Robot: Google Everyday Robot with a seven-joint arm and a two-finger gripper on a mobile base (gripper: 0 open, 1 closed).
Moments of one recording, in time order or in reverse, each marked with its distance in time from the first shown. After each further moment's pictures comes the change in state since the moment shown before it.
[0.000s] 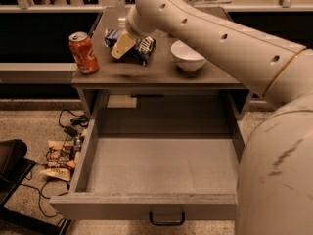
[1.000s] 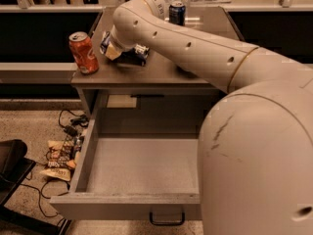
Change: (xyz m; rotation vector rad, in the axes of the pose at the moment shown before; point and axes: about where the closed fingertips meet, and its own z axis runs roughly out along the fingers) arm 0.004 0.039 0.066 -0.040 0.070 0.030
